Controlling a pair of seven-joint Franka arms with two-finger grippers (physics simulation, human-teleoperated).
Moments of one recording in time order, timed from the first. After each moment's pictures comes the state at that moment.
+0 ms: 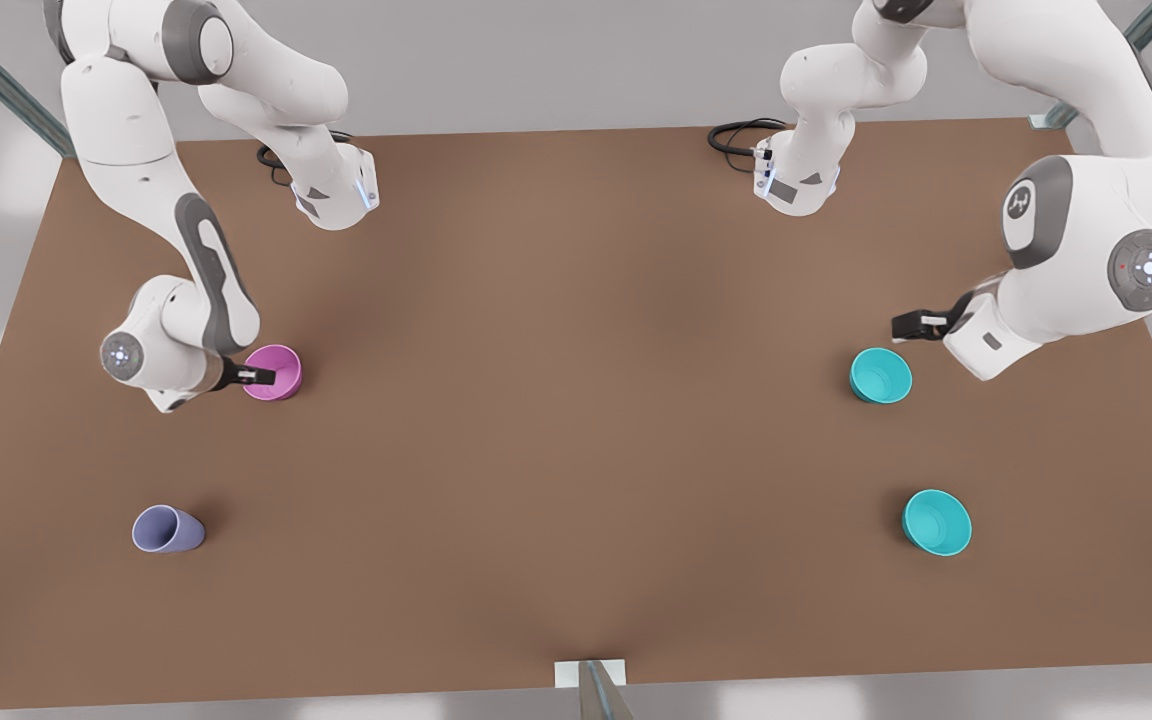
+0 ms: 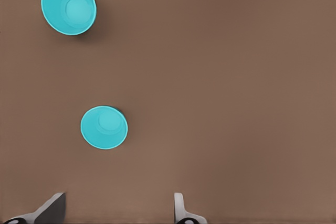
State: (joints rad) left arm 0.04 0.19 -0.10 -1.46 -0.02 1.40 -0.01; right arm -0.07 0.32 -0.17 -2.32 0.10 2.36 -0.18
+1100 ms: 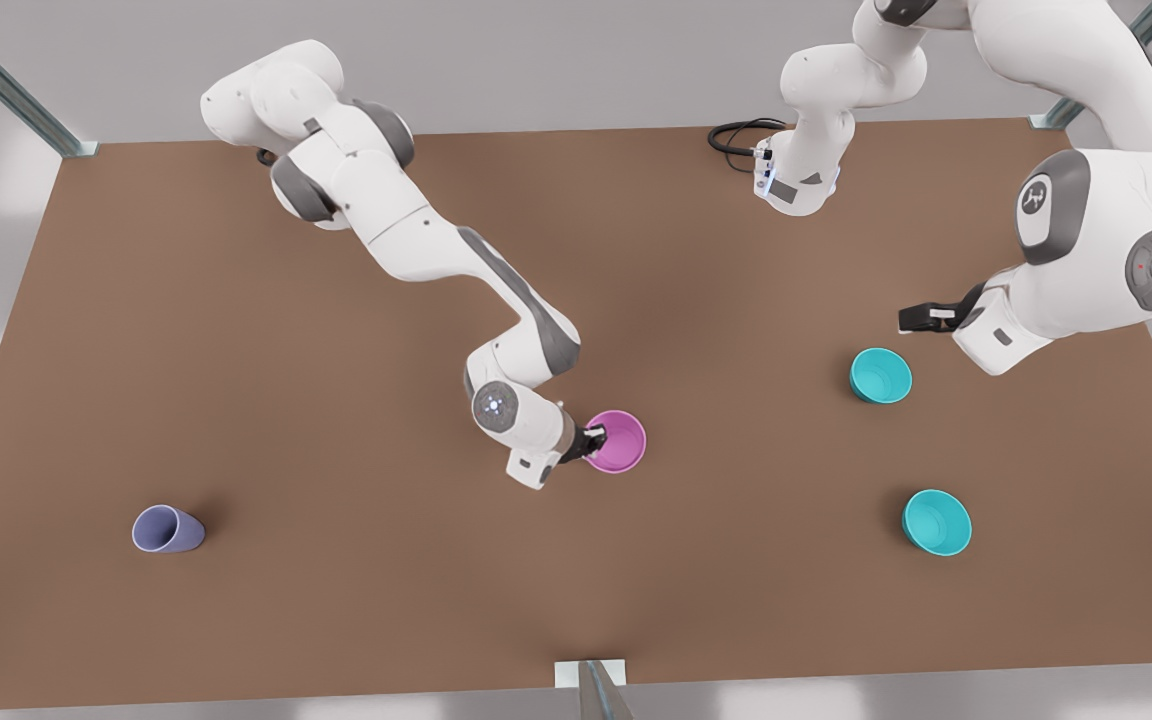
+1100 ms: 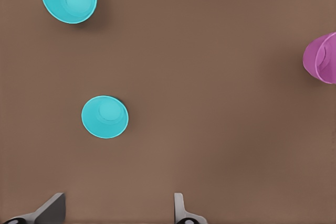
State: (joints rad) left arm 0.05 0.21 -0.10 -1.42 -0.03 1.34 0.00; right arm 0.64 1.01 0.02 -1.12 0.44 2.34 0.16
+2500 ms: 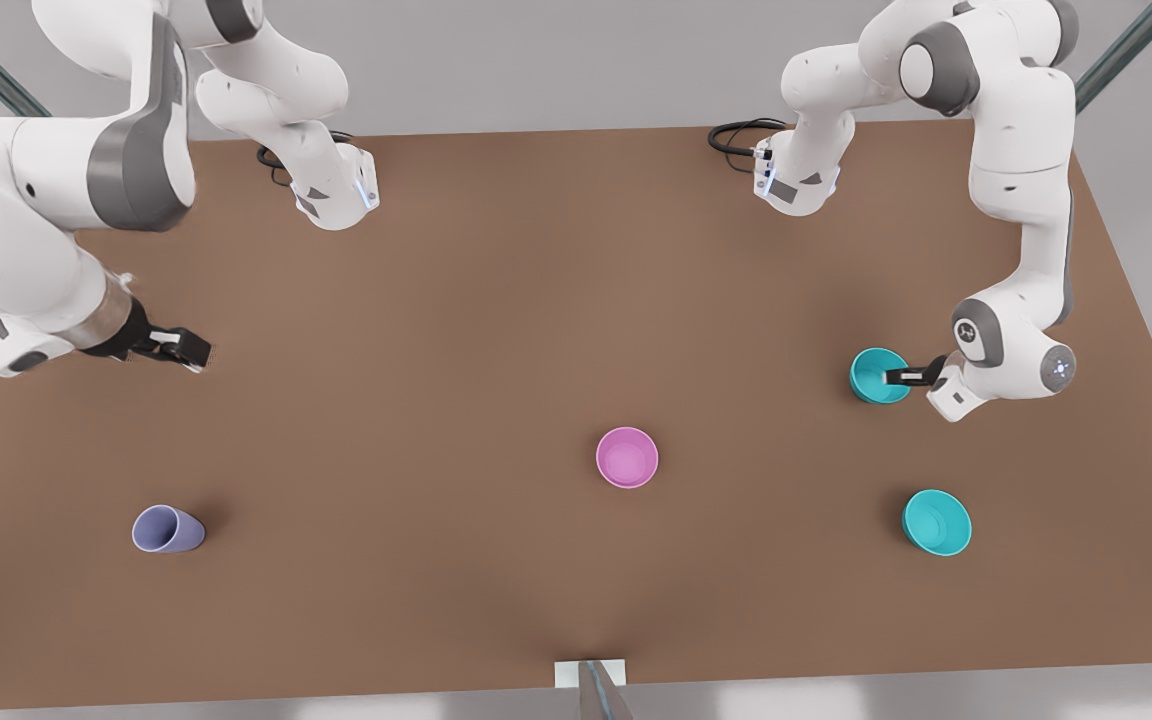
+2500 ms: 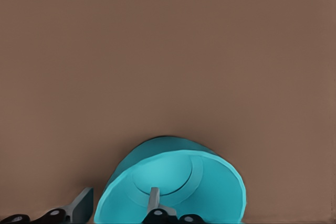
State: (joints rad) left arm 0.12 0.47 0.15 -2.06 -0.22 2.14 0.43; right arm 0.16 0.20 -0.11 -1.26 -0.09 1.39 0.21
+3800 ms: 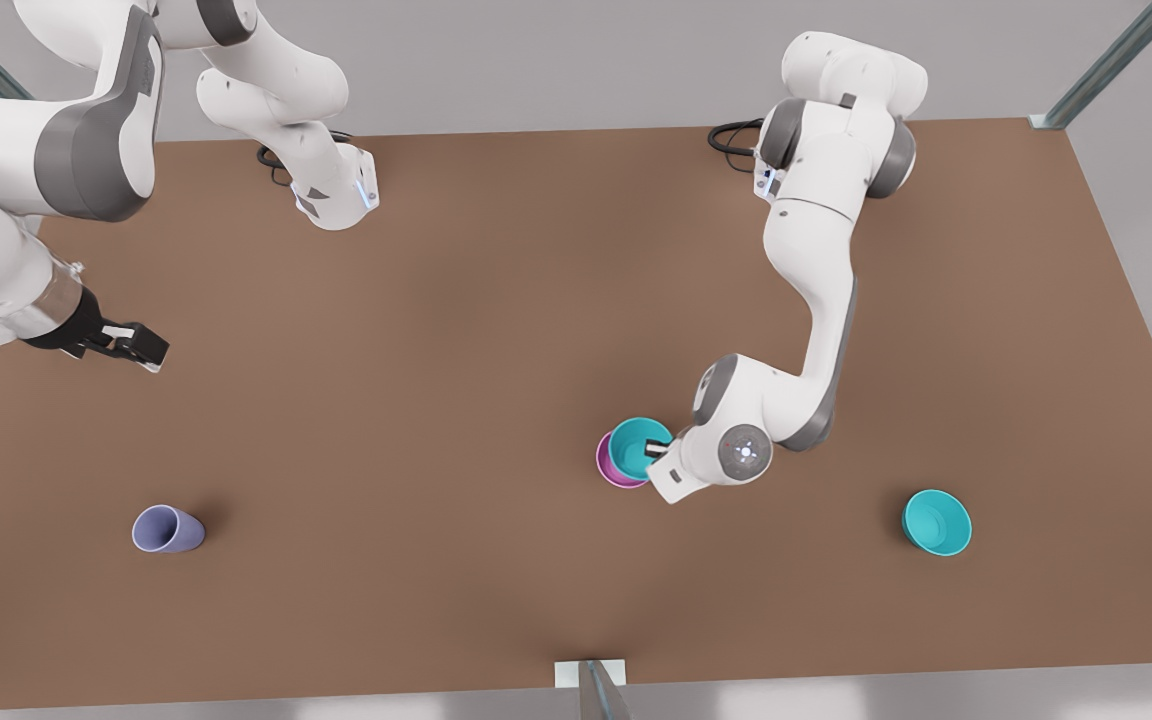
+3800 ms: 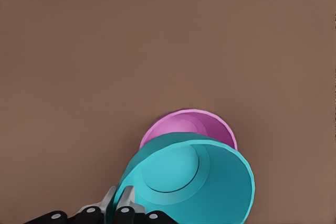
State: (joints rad) left arm -0.47 0.92 0.03 -1.07 -0.24 1.83 -0.19; right arm 0.11 0.20 -0.11 -1.21 -0.10 1.39 0.18
